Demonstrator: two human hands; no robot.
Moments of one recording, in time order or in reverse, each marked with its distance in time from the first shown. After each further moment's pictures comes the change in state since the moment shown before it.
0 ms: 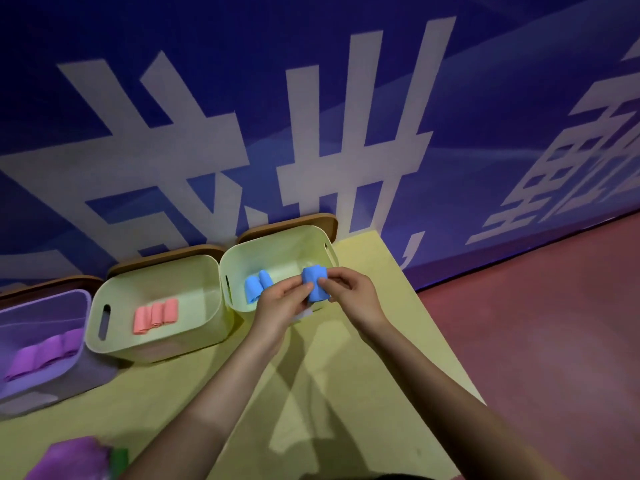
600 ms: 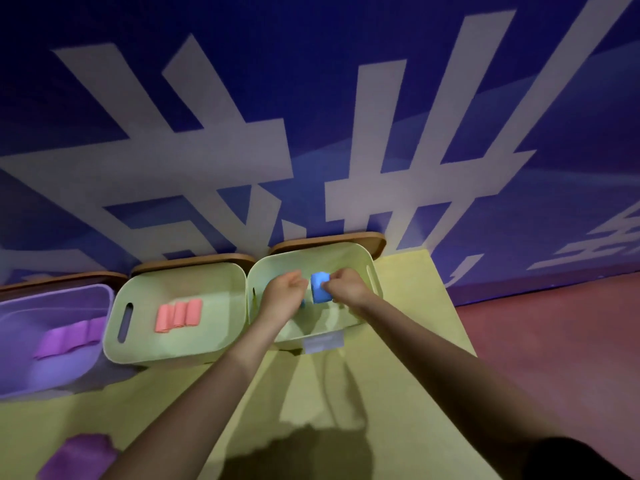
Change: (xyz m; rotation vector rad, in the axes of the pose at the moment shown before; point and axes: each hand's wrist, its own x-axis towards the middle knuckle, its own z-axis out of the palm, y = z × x) left_hand 0.128 -0.008 -0.053 0.433 0.264 -0.125; right_hand 0.156 0.039 0.069 -0.528 -0.297 0.336
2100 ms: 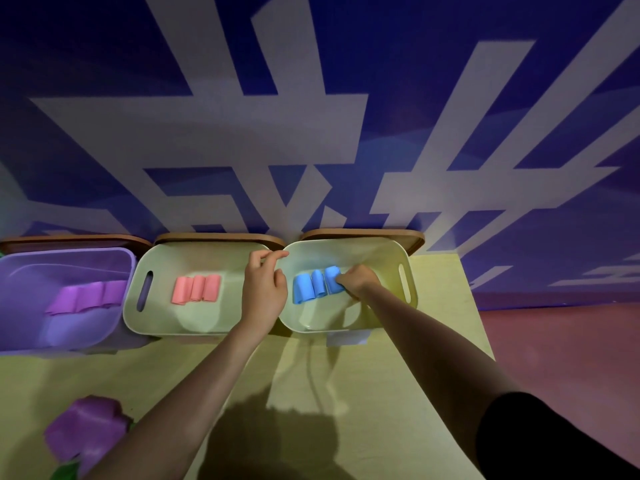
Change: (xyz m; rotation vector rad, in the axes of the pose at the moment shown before) left_hand 0.026 -0.068 -0.056 0.276 0.355 0.407; right_hand 0.083 0.026 0.042 -0.367 -0.009 0.129
